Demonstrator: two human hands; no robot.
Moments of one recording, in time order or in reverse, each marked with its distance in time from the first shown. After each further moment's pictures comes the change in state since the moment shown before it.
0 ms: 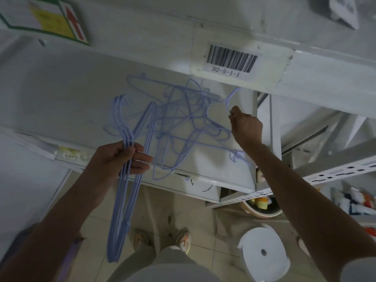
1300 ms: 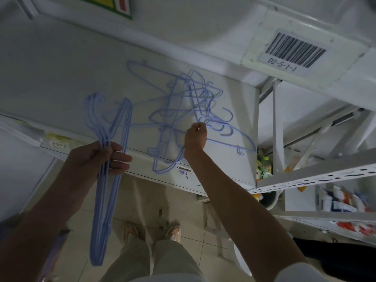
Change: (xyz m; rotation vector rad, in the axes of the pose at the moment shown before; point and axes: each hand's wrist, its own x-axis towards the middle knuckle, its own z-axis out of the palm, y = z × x) left_hand -0.011 -0.035 -0.062 -0.082 0.113 0.005; right_hand -0.032 -0.192 0.067 1.013 -0.136 1.042
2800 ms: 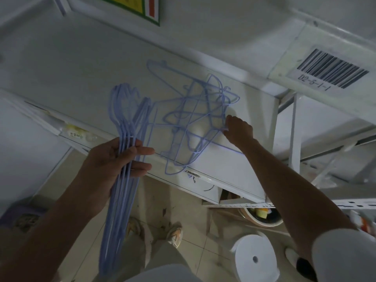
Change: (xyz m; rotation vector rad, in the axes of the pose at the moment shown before) left_hand -0.012 0.000 0.022 -0.158 -0.002 0.045; right_hand 0.111 -0.039 -0.085 -1.352 -0.272 -0.873
